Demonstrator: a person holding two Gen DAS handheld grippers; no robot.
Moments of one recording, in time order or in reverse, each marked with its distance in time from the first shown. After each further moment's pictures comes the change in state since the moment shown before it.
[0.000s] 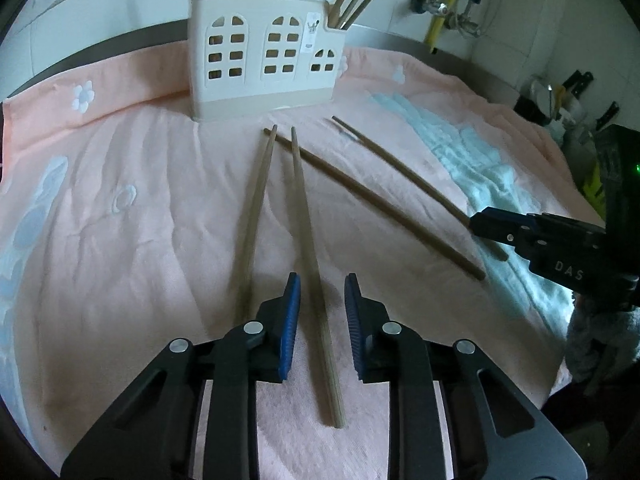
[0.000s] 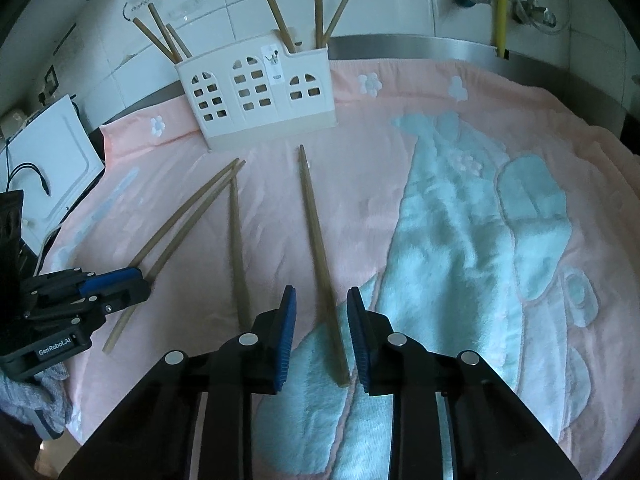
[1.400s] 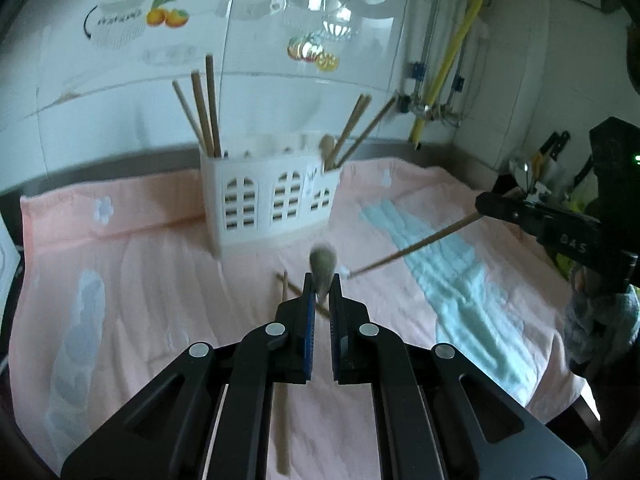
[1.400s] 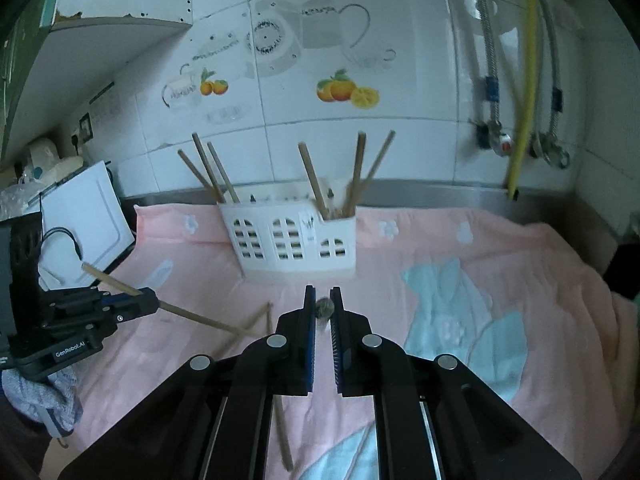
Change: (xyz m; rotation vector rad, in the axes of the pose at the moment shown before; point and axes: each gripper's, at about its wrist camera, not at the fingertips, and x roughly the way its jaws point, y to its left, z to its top) left arm -0.088 0.007 0.093 0.034 -0.245 -0.042; right arm -0.088 0.023 0.116 -0.108 -0.252 0.031
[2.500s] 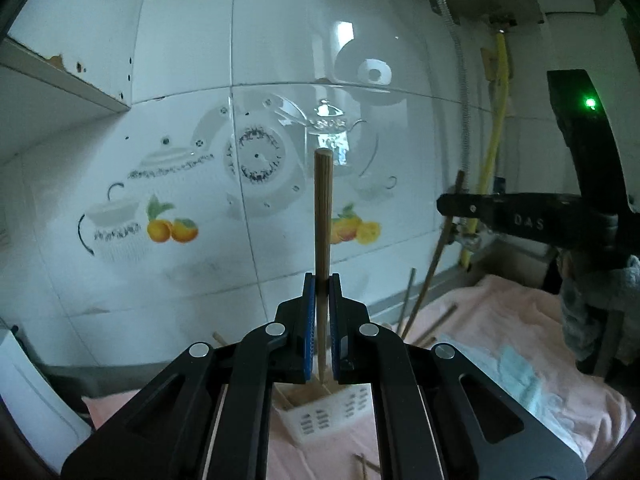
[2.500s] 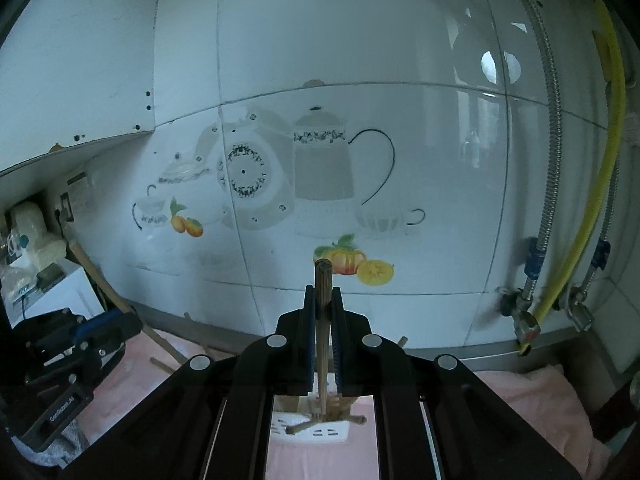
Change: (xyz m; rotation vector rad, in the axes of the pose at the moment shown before) left arm -0.004 0.001 0.185 0.182 -0.283 0.175; right arm 0.049 -0.008 0.202 -0.016 -0.164 -0.002
